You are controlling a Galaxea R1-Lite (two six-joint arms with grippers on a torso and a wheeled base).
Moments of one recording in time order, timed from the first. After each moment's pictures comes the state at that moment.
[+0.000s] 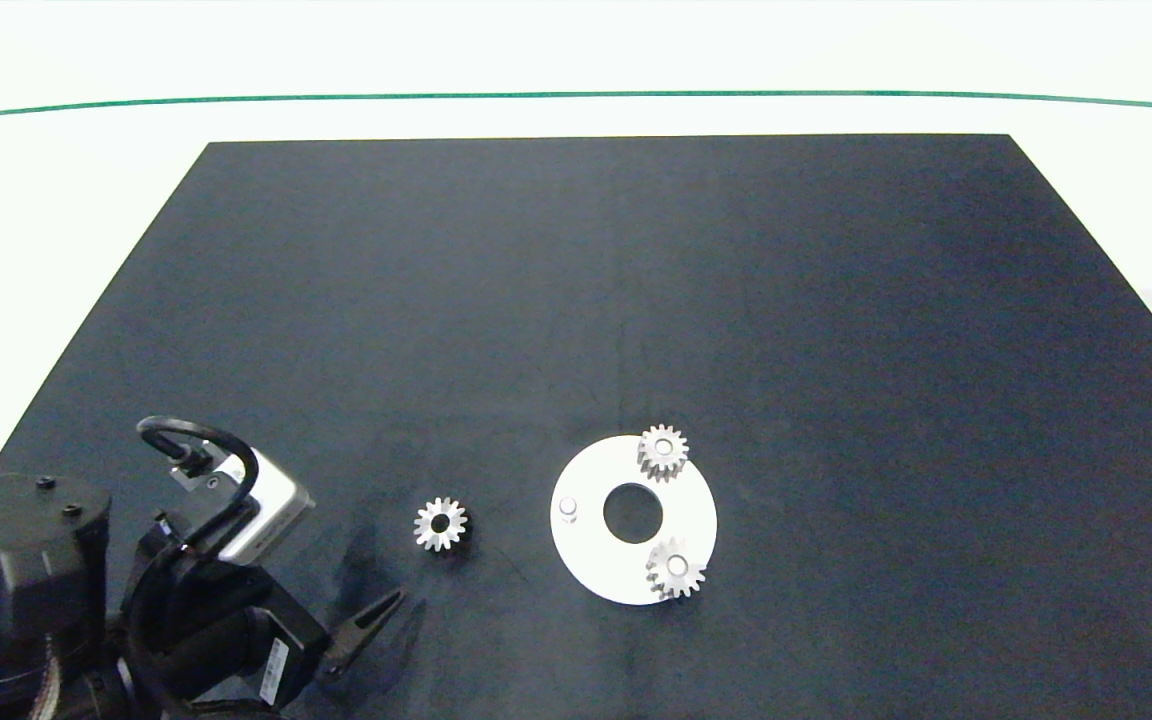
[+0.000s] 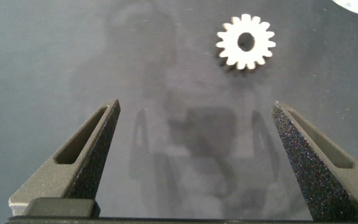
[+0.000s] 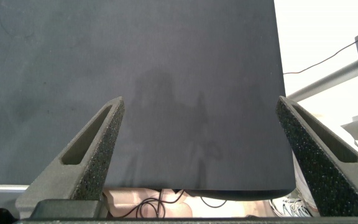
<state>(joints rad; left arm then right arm) -0.51 1.29 -0.32 -0.54 0.11 0.29 0.31 0.09 -0.54 0.57 -0.40 -0.17</state>
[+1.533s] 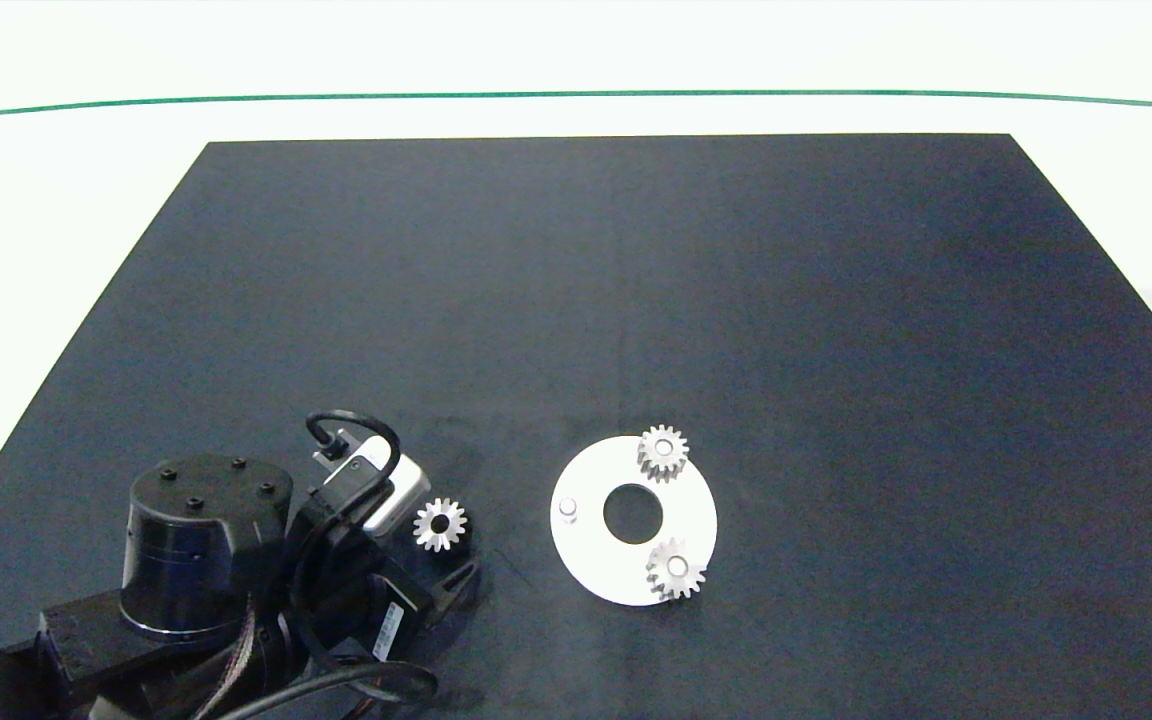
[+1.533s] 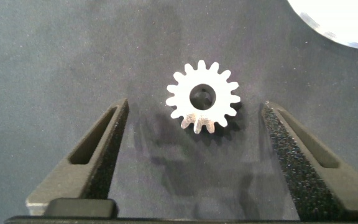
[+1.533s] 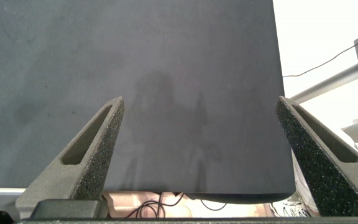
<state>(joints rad) -0.62 1.55 -0.39 -0.72 0.18 0.26 0.31 0.10 -0.55 0.56 -0.40 -0.18</state>
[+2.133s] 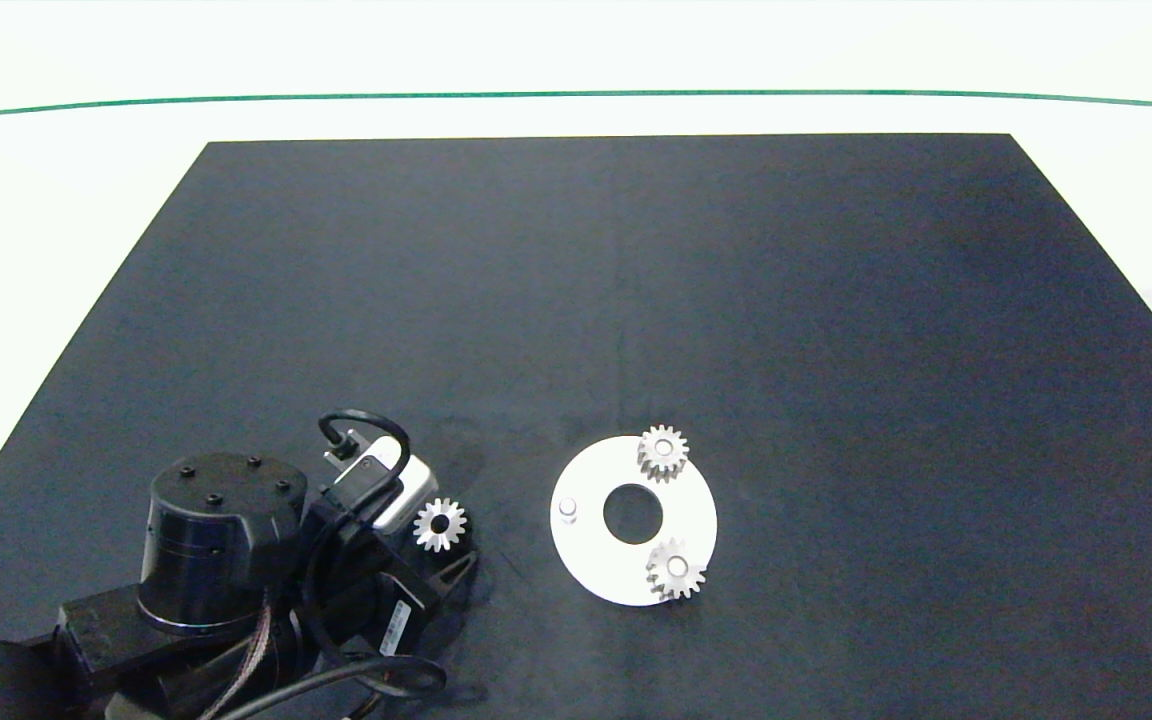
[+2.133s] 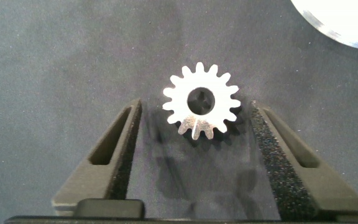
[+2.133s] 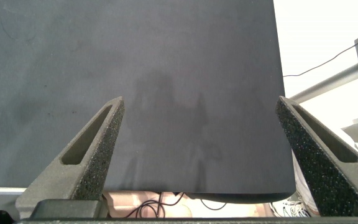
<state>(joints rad) -0.62 1.58 -0.40 -0.72 0.18 0.26 0.31 0.10 -0.55 0.56 -0.40 -0.18</state>
